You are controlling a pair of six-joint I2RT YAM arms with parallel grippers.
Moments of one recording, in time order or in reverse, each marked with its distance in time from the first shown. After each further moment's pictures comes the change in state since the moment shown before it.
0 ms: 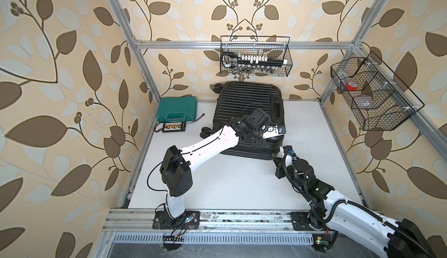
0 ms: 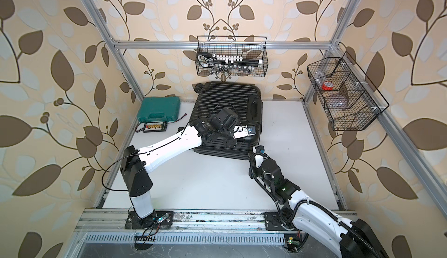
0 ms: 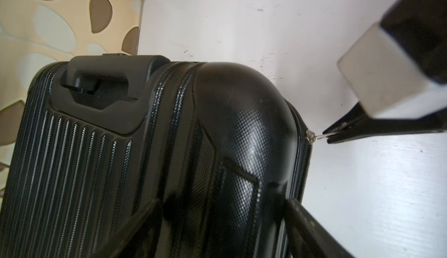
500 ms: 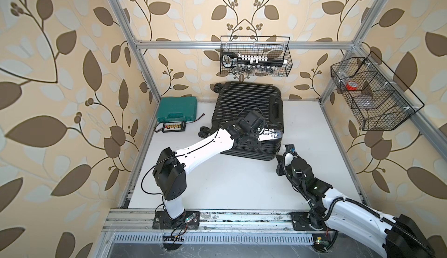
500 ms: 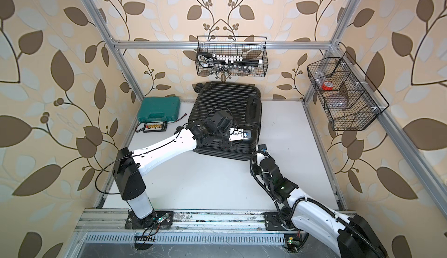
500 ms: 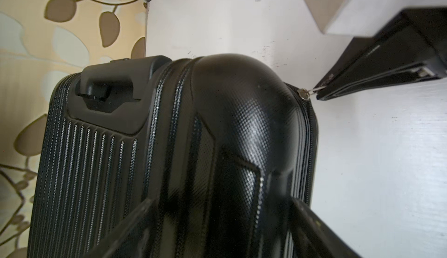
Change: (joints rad) left arm 0.017 -0.063 -0.116 0.085 -0.018 0.150; right arm 0.004 0.014 0.008 0.005 0.119 0.024
